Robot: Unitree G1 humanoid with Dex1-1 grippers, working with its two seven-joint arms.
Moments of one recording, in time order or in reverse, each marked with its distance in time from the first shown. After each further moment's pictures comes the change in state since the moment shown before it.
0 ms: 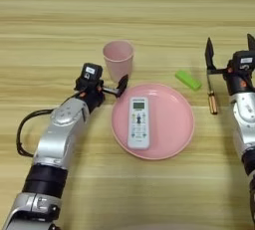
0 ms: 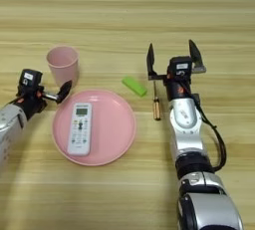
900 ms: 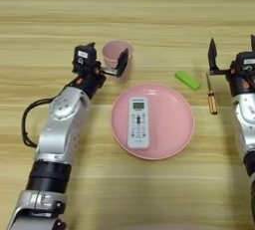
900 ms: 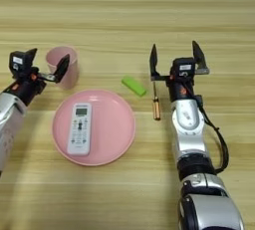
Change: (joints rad) left arm 0.016 -0.035 0.035 -0.173 -0.083 -0.054 0.033; right arm 0.011 -0.006 -0.018 -0.005 0.000 0.000 0.000
